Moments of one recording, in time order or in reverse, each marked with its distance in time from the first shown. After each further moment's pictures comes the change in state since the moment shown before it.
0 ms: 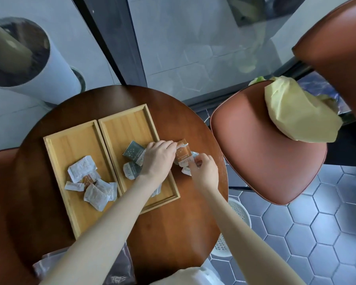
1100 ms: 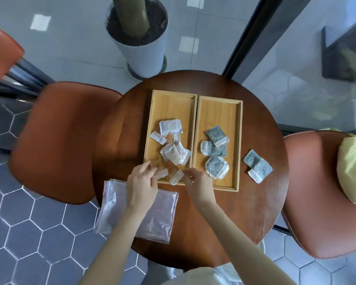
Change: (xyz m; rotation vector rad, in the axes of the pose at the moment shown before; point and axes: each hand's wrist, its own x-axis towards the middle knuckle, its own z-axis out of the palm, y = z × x) left_hand -0.239 -0.071 -0.055 -0.174 0.159 -0.824; right_hand -0.138 -0.048 0.104 -0.137 -0.449 -0.440
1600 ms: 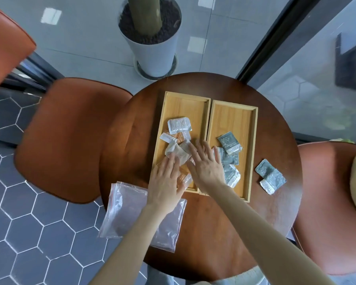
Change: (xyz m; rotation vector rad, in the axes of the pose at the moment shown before) left_hand 0.019 0.011 0.027 0.238 -0.255 0.173; right_hand 0.061 -0.009 -0.005 -0.781 -0.162 -0.376
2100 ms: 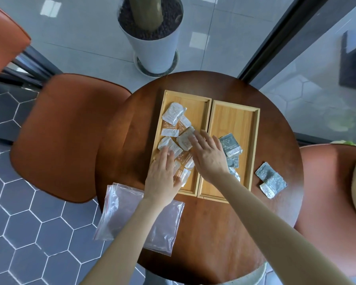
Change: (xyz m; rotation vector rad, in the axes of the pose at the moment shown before) left_hand 0.018 0.001 -0.014 -0.089 0.039 -0.079; right_hand 0.028 0.016 -0.016 -0.084 0.094 -0.100
